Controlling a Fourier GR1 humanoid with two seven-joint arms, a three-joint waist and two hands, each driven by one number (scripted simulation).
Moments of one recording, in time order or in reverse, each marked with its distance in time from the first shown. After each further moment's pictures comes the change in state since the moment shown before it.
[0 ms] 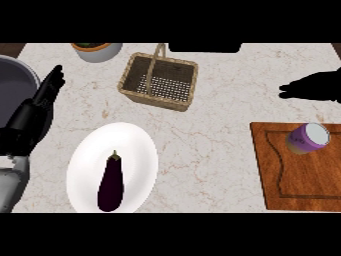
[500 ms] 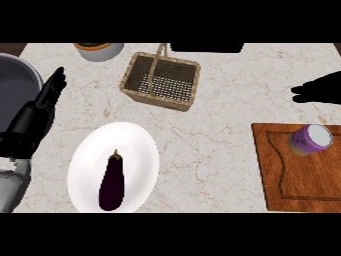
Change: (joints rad) left arm 0.012 0.016 -0.033 -0.014 0.015 0.026 -0.007; right arm 0.025 -0.085 -0.123 -0.169 -0.308 0.074 0.165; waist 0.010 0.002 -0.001
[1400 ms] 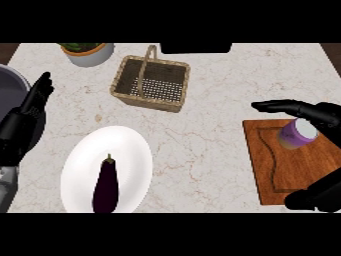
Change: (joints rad) left arm 0.058 0.046 0.020 -0.030 0.035 0.022 0.005; right arm 0.389 0.400 -0.098 -0.152 -0.433 -0.595 0.063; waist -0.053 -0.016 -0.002
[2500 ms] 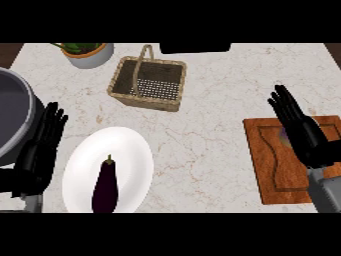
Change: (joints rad) left arm 0.186 -0.193 -0.003 -0.043 0.165 0.088 -0.068; right arm 0.108 0.289 -0.001 0.481 -0.020 -0.384 -0.193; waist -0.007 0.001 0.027
